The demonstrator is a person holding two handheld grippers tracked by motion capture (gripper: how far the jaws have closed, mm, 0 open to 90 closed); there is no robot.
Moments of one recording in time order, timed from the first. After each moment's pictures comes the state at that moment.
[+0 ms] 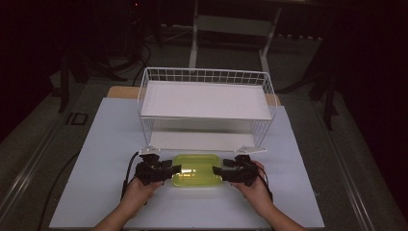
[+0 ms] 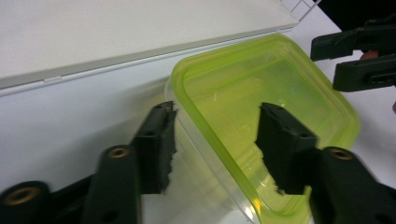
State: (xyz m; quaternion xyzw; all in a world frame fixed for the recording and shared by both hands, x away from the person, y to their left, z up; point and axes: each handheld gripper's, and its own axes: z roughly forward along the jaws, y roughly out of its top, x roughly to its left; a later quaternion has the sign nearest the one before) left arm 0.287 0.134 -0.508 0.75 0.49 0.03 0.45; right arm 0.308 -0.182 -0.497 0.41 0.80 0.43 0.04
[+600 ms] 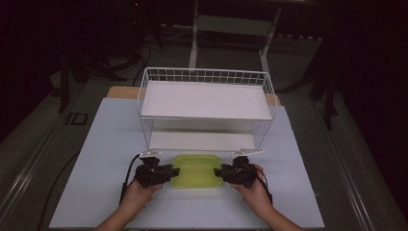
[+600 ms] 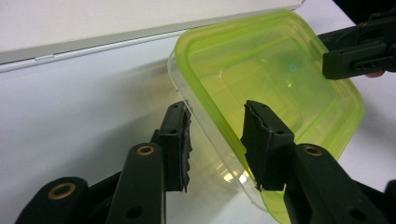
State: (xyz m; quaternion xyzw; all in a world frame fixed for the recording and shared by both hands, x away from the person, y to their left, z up) left arm 0.281 0.133 -0.512 0.76 0.48 0.02 0.43; right arm 0.304 -0.178 -0.500 0.43 0.81 0.40 0.03
